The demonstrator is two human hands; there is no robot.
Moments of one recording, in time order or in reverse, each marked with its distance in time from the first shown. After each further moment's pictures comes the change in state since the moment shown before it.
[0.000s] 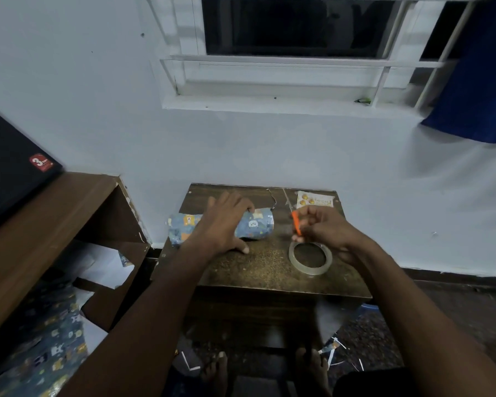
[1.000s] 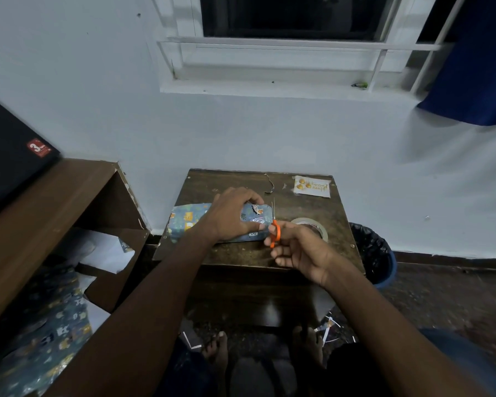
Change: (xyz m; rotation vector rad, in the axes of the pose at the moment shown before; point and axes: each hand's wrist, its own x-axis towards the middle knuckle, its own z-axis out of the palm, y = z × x) left_hand -0.014 0.016 0.009 -0.423 0.054 -0.024; right_hand -0.051 0.027 0.065 0.396 -0.160 0.199
